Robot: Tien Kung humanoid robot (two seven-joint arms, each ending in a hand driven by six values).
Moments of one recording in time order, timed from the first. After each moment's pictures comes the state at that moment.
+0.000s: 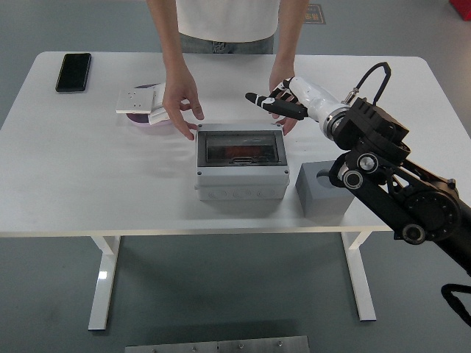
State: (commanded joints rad) left arm -0.08 0.48 -0.65 -0.44 0.35 0.14 0.24; right arm 0.69 -0.27 0.91 1.45 -1.74 0.10 -0.65
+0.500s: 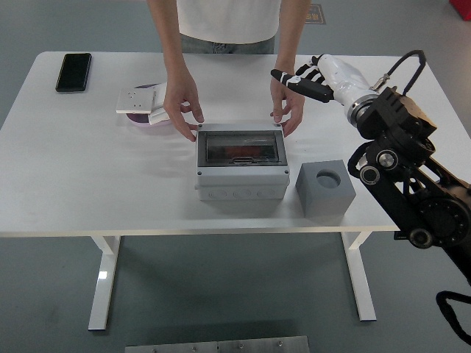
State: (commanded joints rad) left arm -0.07 0.47 -0.65 -0.44 0.34 0.14 0.24; right arm 0.59 -0.24 1.15 1.50 -1.95 0.07 -0.65
